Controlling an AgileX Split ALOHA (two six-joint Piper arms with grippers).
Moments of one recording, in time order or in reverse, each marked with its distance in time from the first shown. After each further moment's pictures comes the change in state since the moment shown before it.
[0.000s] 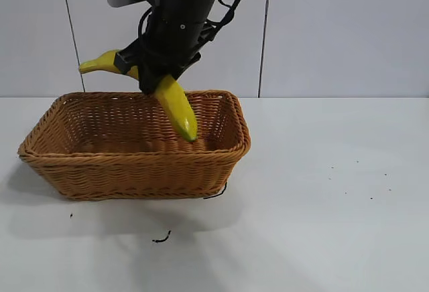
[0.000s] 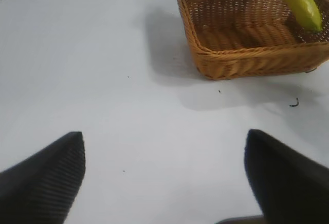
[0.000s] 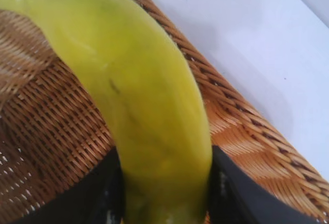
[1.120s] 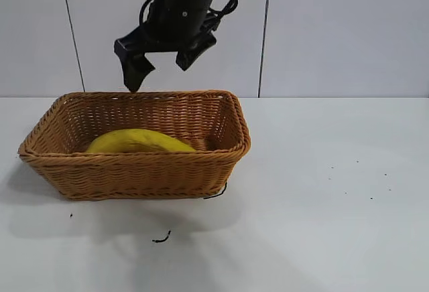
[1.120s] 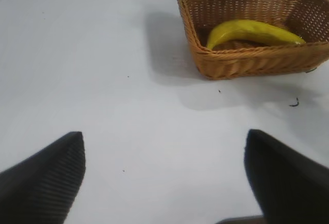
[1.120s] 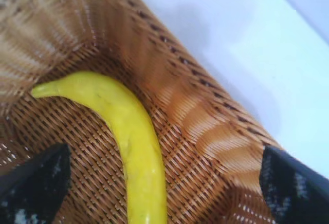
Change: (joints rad) left arm 0.000 0.000 0.000 0.000 0.000 0.000; right arm -0.008 -0.069 -0.005 -0.011 0.046 0.035
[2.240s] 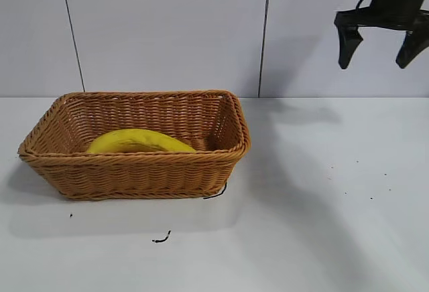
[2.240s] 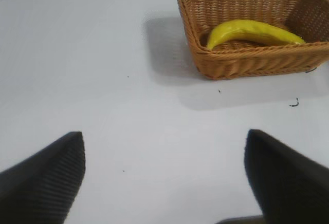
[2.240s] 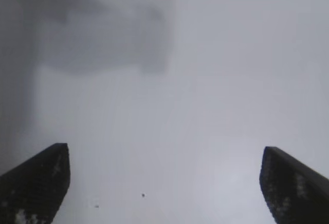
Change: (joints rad) left arm 0.000 0.000 0.000 0.000 0.000 0.000; right arm -0.638 -0.018 0.000 -0.048 0.290 0.183
